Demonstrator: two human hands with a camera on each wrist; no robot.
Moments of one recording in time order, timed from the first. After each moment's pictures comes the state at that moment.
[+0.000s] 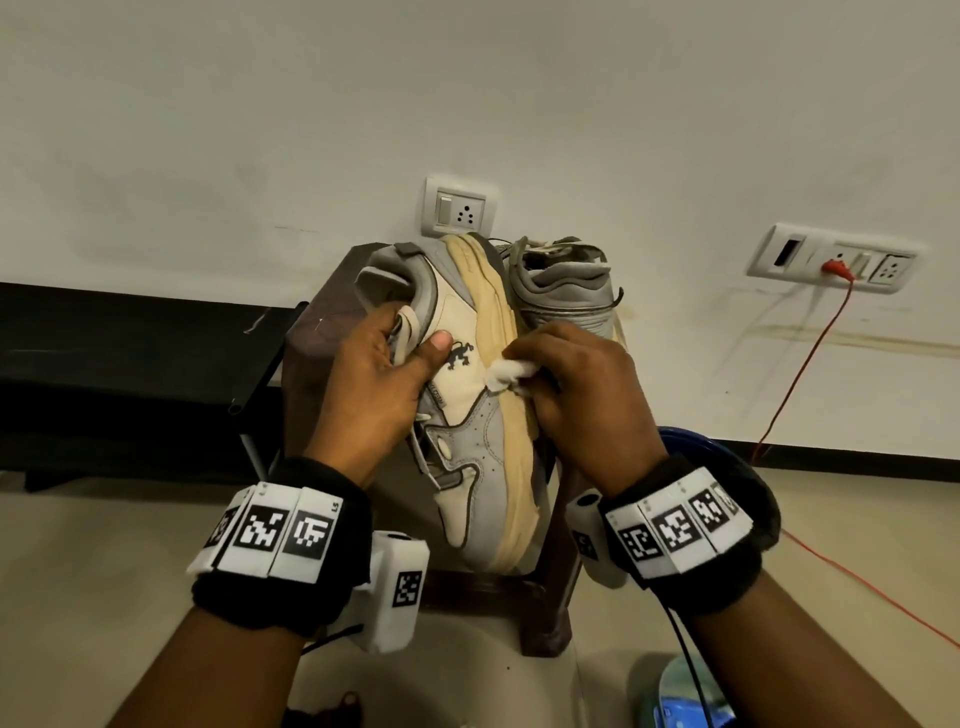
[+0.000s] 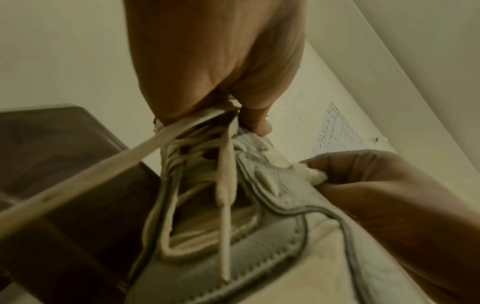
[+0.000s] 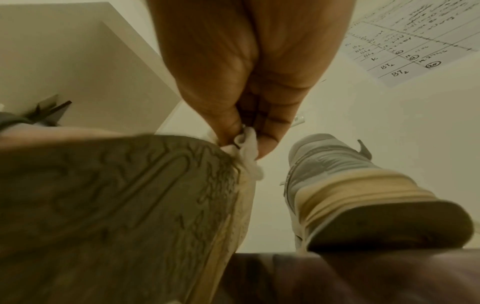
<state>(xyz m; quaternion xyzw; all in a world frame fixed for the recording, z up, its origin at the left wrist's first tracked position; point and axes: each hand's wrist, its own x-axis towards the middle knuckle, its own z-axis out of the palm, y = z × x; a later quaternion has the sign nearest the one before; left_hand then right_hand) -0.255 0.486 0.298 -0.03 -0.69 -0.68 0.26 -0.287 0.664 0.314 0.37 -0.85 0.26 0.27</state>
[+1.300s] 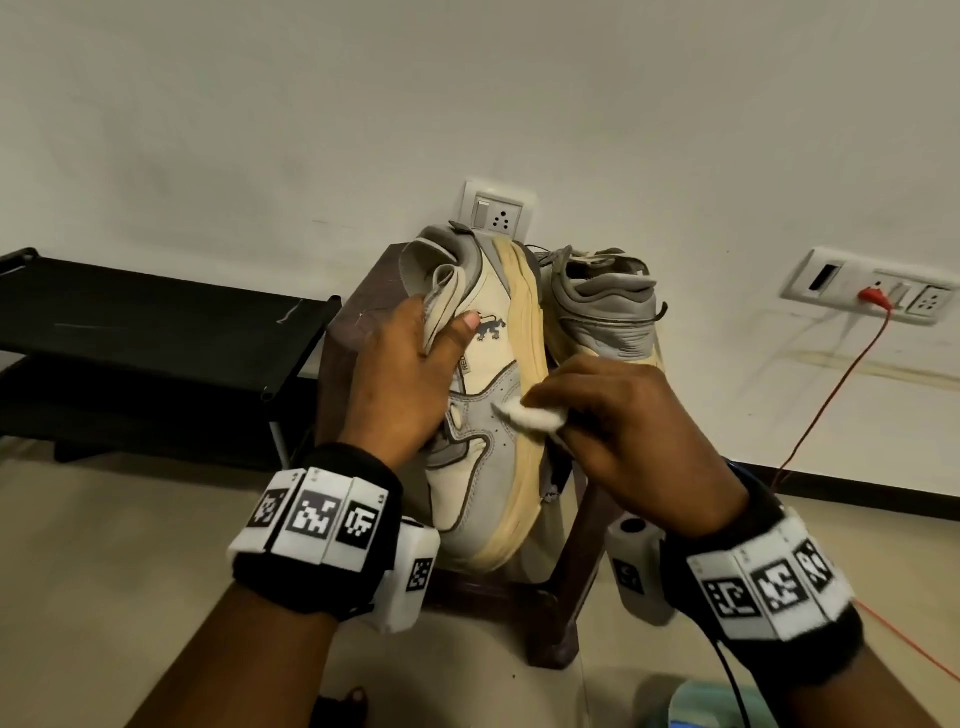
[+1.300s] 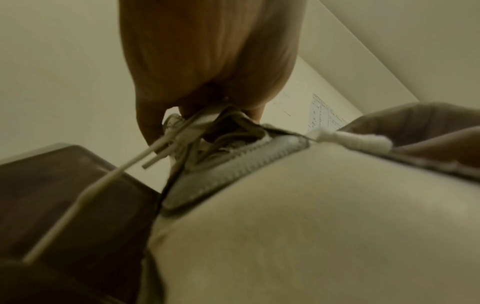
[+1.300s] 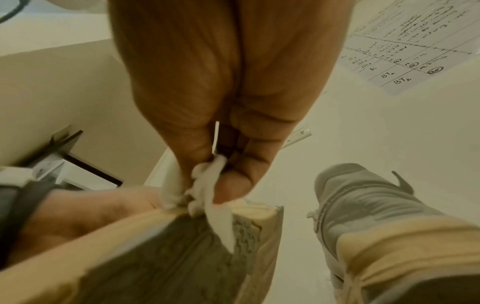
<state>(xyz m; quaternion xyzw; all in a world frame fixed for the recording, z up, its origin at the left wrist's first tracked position) -0.257 0.471 0.297 0.02 -0.77 -0.56 0.31 -0.269 0.669 0.326 0.46 -0.84 0.23 0.17</state>
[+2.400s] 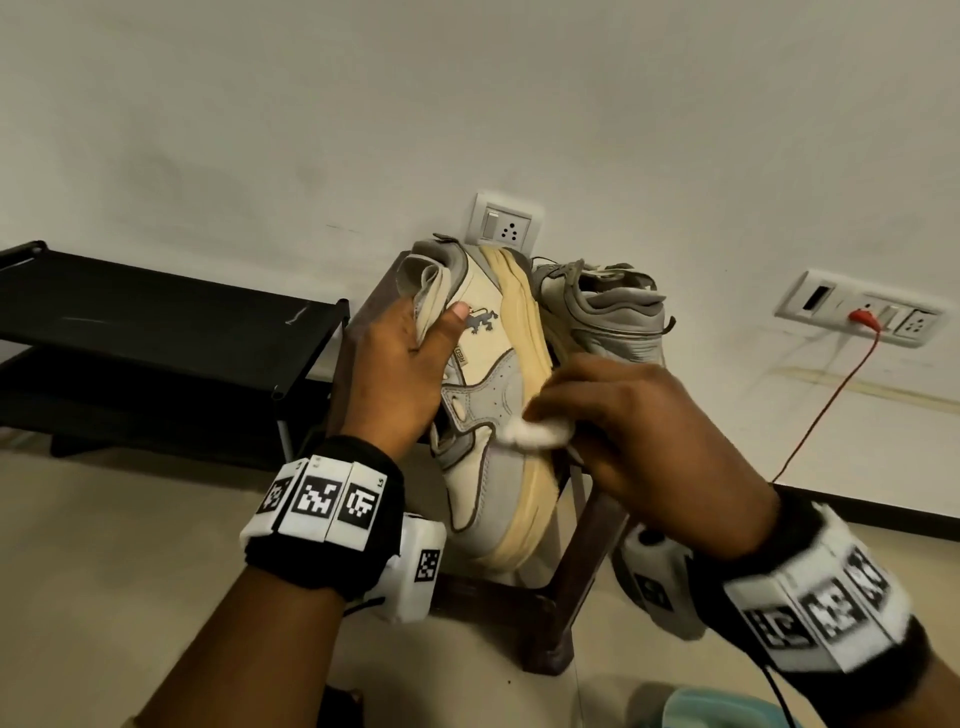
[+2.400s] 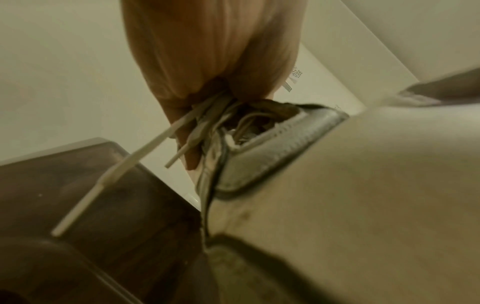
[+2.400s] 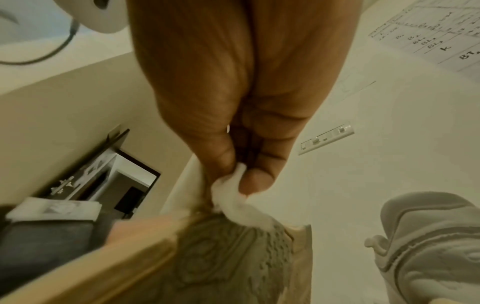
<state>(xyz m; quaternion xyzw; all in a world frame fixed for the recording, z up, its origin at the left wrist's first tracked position) -0.253 0.454 0.298 0.02 -0.70 -0.62 0.35 -0.241 0.654 0.352 0.51 -0.83 0.14 0.19</state>
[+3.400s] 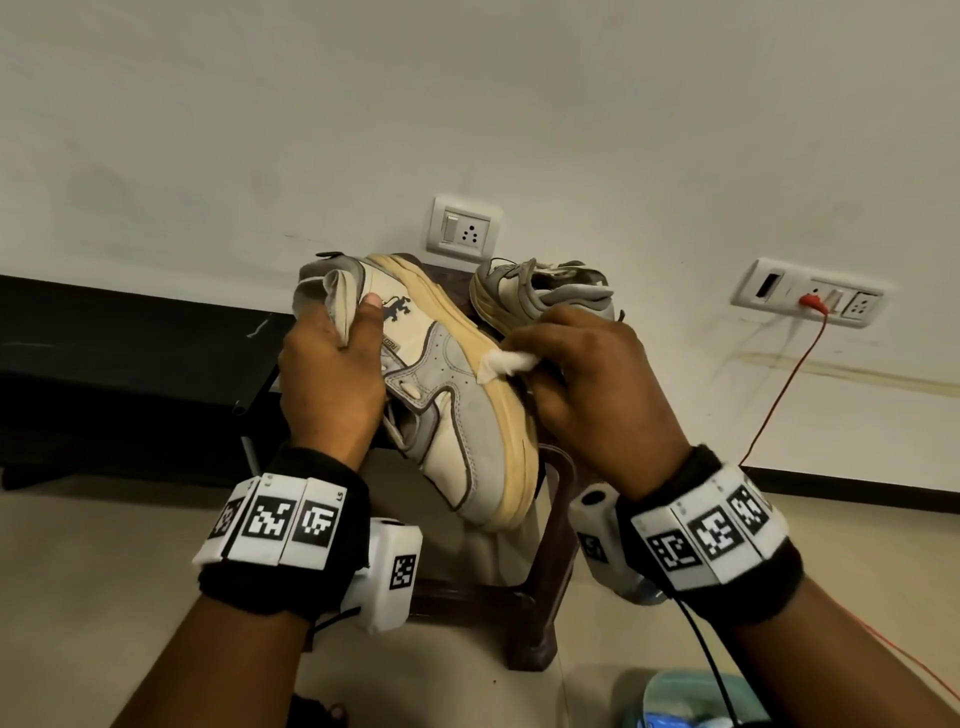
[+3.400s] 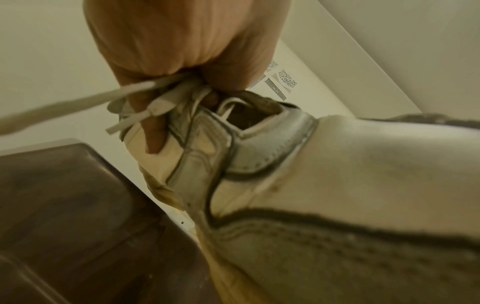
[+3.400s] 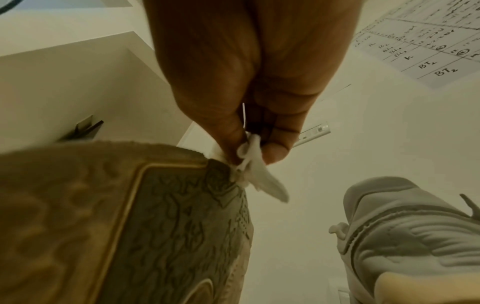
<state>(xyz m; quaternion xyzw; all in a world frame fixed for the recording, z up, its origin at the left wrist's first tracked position) -0.256 0.454 0.299 0.13 -0.68 -0.58 0.42 -0.261 0.650 0.353 0.39 -0.85 0.22 0.27</state>
